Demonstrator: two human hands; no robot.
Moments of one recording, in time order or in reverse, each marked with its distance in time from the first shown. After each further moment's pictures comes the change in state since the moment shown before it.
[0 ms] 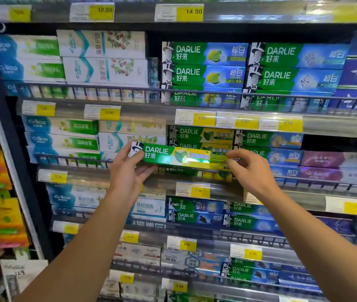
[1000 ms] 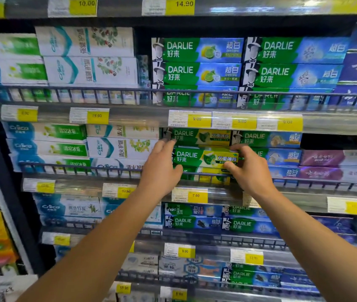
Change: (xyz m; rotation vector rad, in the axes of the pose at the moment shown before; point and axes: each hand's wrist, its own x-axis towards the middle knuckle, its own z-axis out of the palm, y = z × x) left_hand 0.014 -0.032 0.056 1.510 -0.292 0.525; right_hand 0.017 0.013 0.009 -0.180 0.087 0.066
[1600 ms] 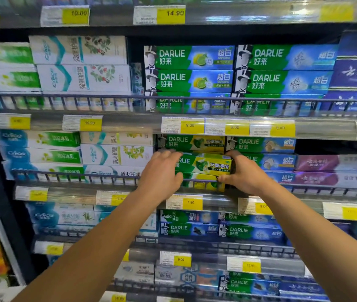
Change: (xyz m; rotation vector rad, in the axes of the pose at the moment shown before) left_hand 0.010 0.002 0.010 0.234 -0.047 0.190; right_hand 0.022 0.002 -0.014 -0.050 -0.371 0.002
